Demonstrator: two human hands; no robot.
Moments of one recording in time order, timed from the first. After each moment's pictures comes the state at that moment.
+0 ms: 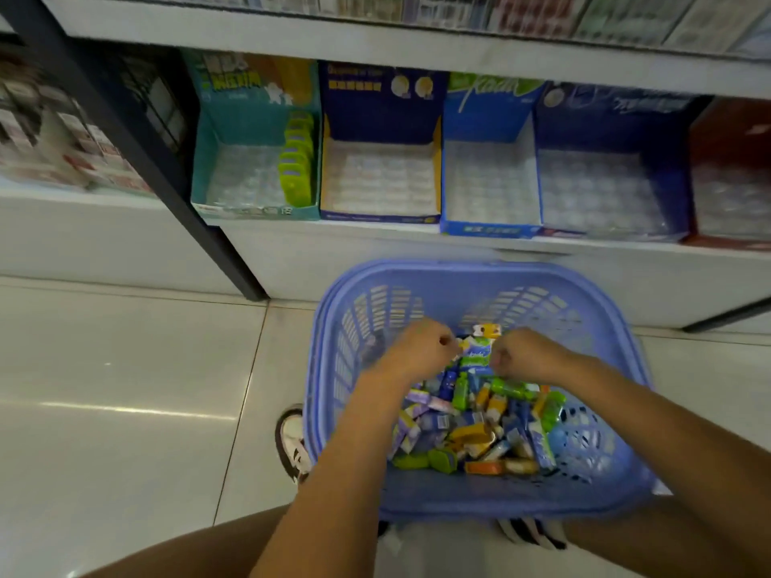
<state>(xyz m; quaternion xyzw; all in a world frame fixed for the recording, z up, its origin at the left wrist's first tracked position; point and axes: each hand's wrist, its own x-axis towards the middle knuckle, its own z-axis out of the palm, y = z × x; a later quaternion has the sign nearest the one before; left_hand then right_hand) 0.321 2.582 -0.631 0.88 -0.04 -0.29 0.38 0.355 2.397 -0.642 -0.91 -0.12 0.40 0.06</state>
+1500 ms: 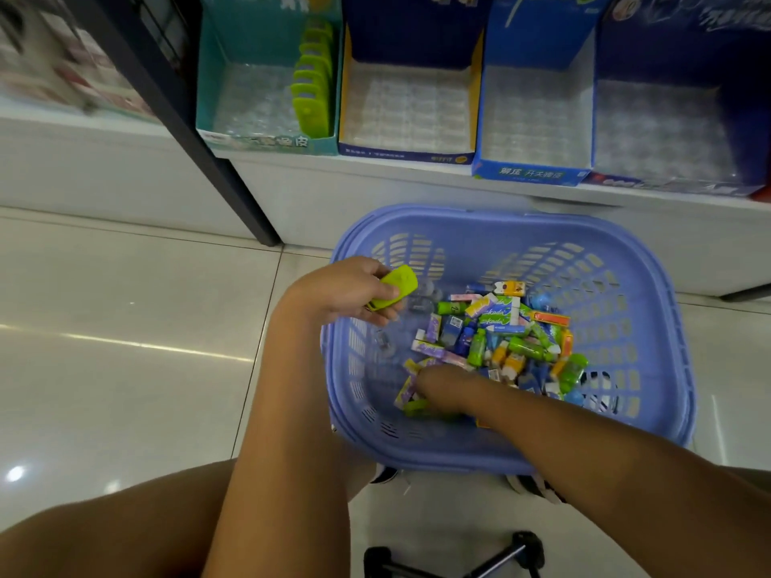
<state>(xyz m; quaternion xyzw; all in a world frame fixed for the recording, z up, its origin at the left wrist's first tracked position) 0.312 2.678 -0.602 0.69 0.16 -0.38 0.59 0.270 2.486 -0.770 -0.80 -0.37 0.48 -0.03</state>
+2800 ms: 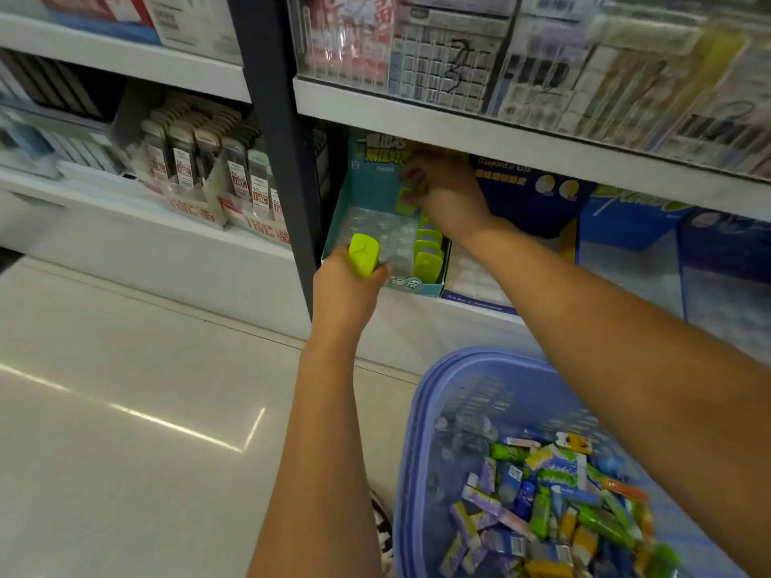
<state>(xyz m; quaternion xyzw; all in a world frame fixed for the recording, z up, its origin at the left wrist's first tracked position) 0.386 2.791 -0.574 0.80 0.27 0.14 0.51 0.536 2.702 -0.533 -0.90 -0.31 -0.02 0.31</state>
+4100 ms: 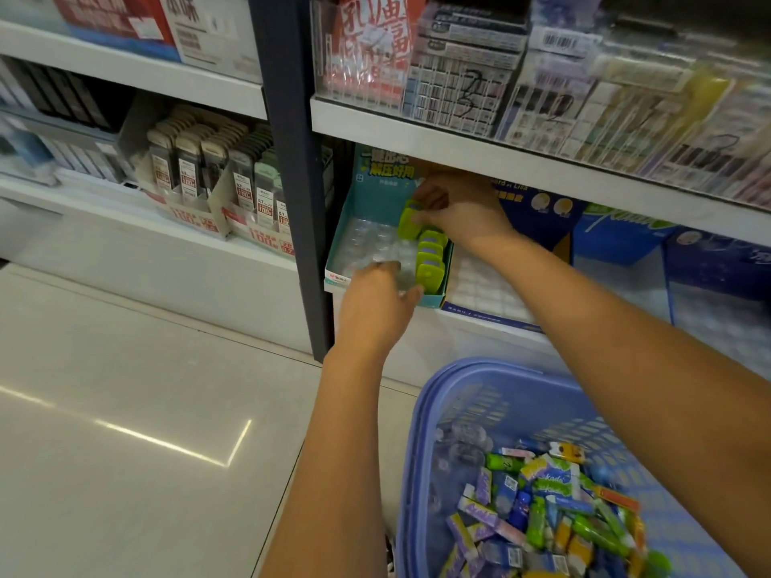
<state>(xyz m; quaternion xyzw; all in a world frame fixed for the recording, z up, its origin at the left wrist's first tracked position) 0.389 2.774 -0.572 0.91 0.15 0.09 0.37 0.523 2.686 -0.516 -0.91 -0.25 0.03 0.33</state>
